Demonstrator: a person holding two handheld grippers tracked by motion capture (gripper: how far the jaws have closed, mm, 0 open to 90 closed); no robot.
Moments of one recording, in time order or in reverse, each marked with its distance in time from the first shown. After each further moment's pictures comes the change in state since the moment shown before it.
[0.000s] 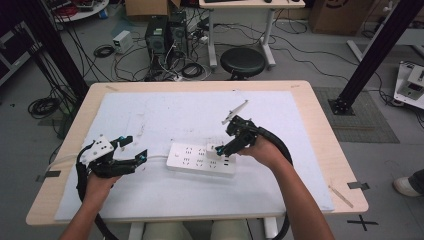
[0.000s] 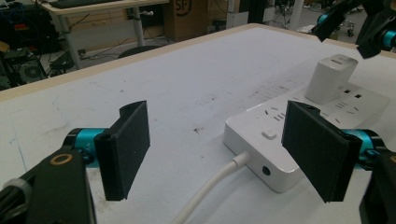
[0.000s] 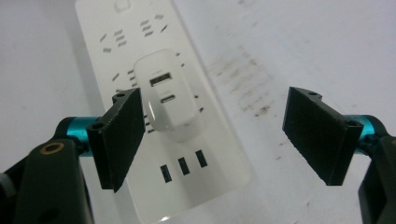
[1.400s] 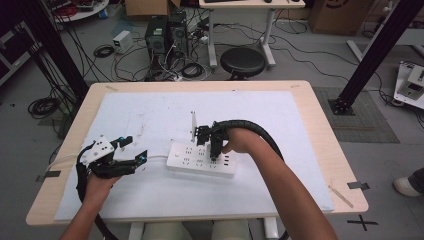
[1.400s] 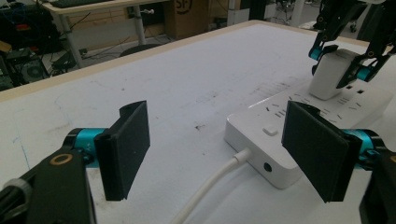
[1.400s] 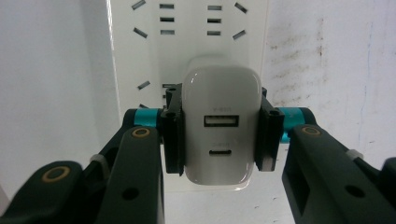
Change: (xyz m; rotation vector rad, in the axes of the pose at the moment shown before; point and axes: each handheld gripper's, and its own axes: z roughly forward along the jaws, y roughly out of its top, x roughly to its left) left arm -0.001 -0.001 -0.001 0.006 0.007 0.011; right arm 0.041 0.067 0.057 0.600 0.002 -0.459
